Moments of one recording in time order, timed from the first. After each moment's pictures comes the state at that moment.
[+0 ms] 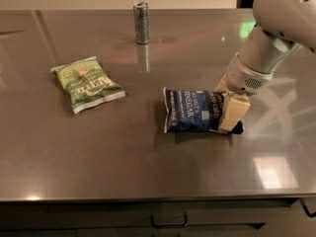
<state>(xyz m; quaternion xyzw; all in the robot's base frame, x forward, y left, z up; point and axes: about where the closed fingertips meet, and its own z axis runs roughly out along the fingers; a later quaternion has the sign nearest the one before) 0.515 -0.176 0.828 -0.65 0.75 0.09 0.09</state>
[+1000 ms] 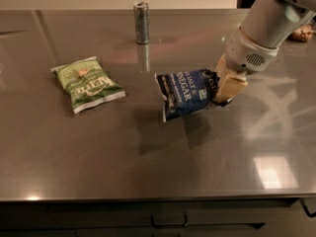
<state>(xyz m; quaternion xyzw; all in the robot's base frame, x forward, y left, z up) 0.515 -0.153 0.890 -0.65 0.75 0.08 0.13</state>
